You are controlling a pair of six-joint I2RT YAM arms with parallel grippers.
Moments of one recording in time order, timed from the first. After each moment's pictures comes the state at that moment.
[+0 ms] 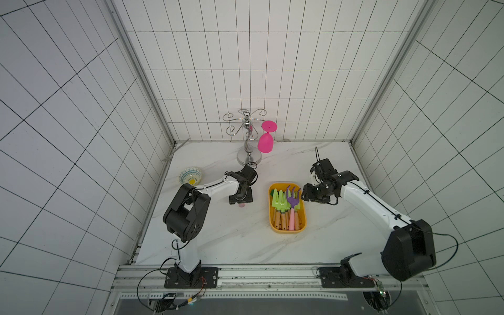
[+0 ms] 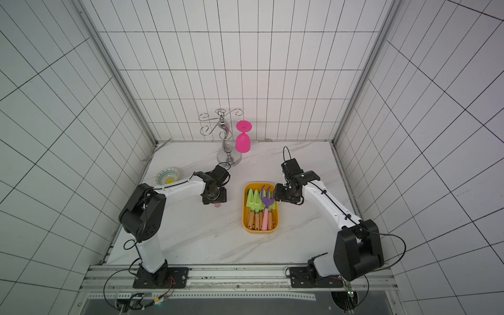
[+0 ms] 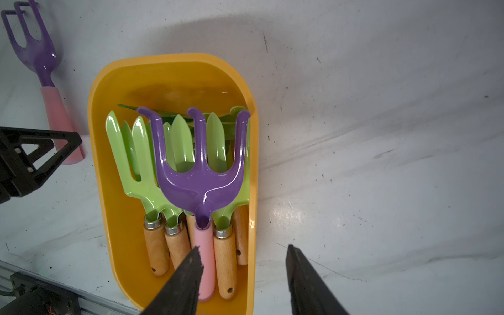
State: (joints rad) left arm -0.59 1.85 1.22 -0.74 -0.11 -0.67; right arm 0.46 1.41 1.09 -0.90 -0.16 0.38
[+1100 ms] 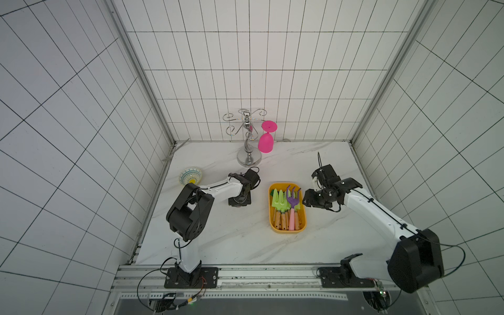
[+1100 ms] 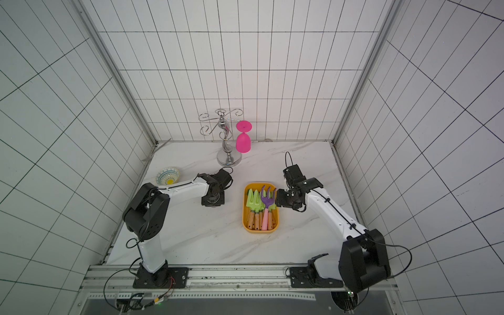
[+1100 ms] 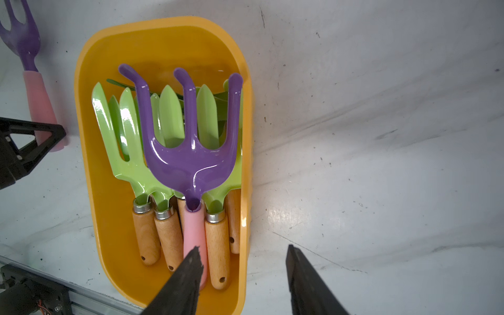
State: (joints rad) left arm -0.61 1.82 1.20 -0.81 -0.19 -0.66; right arm 0.46 1.31 0.98 -0.86 -0.17 0.38
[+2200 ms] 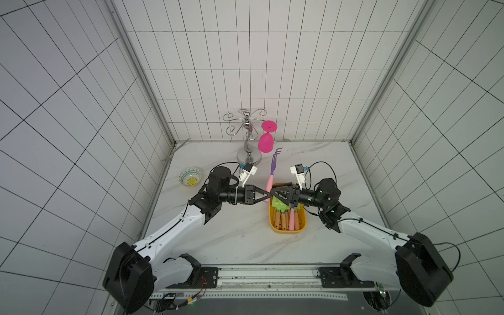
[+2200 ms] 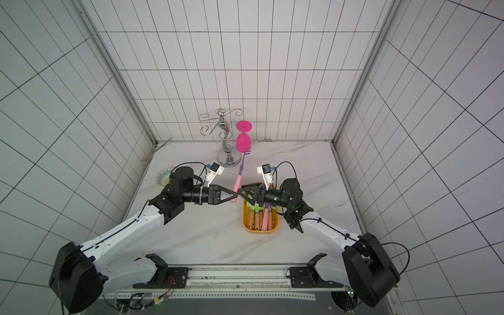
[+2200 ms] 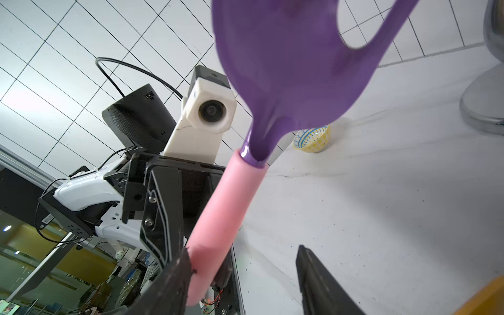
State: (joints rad) left arm -0.55 1.19 0.81 0.07 0.93 -0.83; right arm 0.67 1.24 0.57 0.73 -0.74 0.78
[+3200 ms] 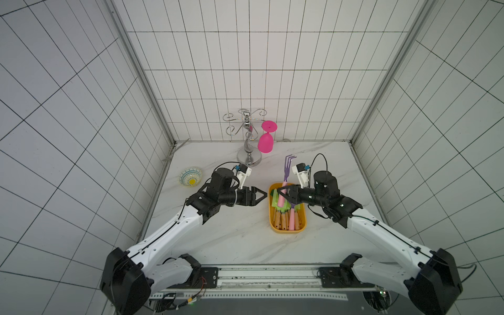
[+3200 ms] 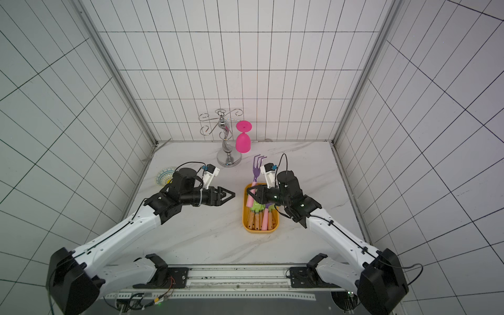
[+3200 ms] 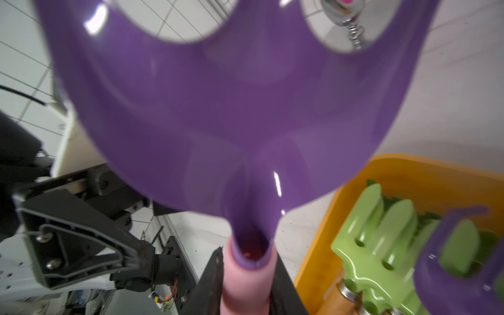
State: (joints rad) left arm -0.57 1.11 0.90 -0.36 0.46 -0.57; right arm 0.68 1.12 0.82 -0.23 -0.39 0.55
